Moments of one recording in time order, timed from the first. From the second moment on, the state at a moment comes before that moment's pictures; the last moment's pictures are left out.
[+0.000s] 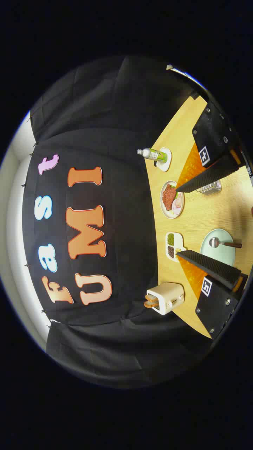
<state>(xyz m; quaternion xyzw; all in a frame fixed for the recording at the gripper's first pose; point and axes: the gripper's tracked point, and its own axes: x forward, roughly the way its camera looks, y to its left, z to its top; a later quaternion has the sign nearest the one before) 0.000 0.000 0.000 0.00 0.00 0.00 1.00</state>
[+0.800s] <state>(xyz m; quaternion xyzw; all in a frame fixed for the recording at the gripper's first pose) 0.012 0.028 -0.013 -0.03 0.01 0.02 1.00</state>
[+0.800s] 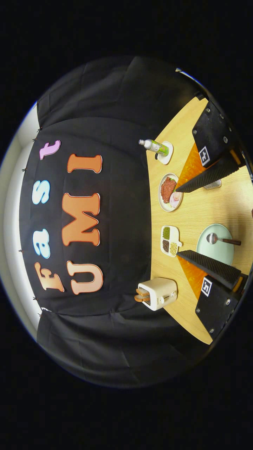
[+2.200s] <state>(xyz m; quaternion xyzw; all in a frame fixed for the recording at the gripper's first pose) 0.053 0.082 -0.252 -0.10 0.24 0.08 0.96</state>
